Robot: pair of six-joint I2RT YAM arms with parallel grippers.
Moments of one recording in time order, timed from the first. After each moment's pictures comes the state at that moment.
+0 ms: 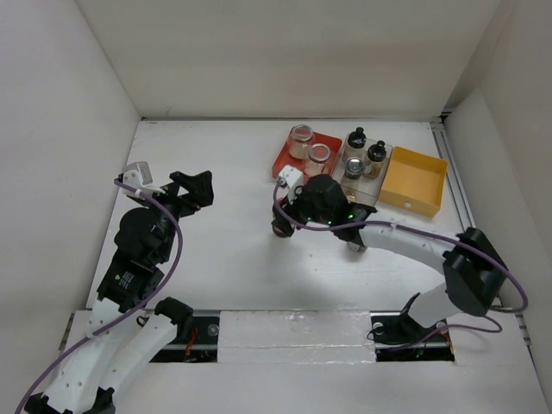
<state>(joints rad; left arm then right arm) -0.46 0.56 0.83 -0.27 -0.36 -0.53 0.84 1.52 0.98 0.04 -0.15 -0.03</state>
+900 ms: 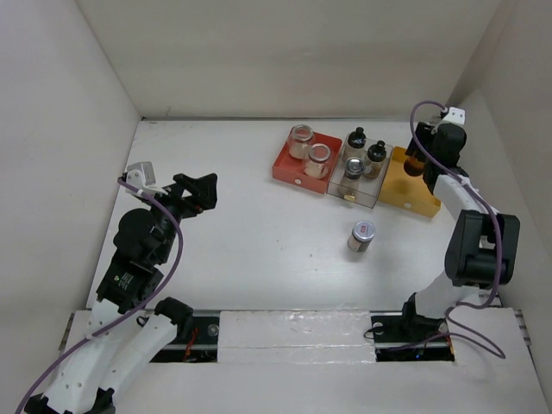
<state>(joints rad) -0.46 0.56 0.83 -0.27 -0.28 -0.53 -0.15 1.61 1.11 0.18 0.10 0.11</state>
